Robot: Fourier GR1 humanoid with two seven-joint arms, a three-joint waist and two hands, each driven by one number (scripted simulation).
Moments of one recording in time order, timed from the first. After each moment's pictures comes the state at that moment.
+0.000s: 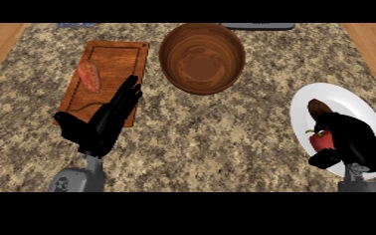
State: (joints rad) left arm -0.12 0.05 -0.10 -1.55 0.17 -0.10 0.16; right arm -0.03 -0.29 -0.04 -1.53 1.14 0.08 0.32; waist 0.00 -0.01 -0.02
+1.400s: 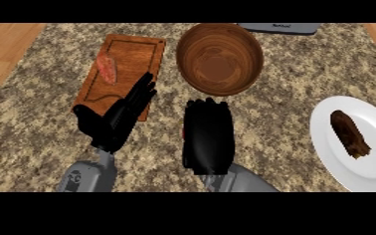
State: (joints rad) left arm -0.17 0.01 -0.14 -1.53 0.16 -0.12 0.19; right arm -0.53 -0.01 0.74 -1.64 1.15 0.24 1.05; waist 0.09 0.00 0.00
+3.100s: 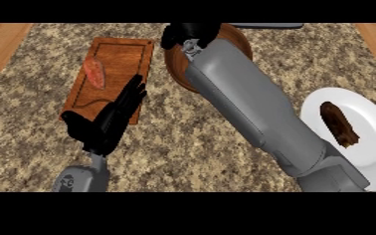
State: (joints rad) left arm -0.13 0.03 -0.11 -1.54 0.14 -0.11 0.15; right arm -1.25 -0.02 0.38 -0.90 1.02 -0.07 0.98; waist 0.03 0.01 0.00
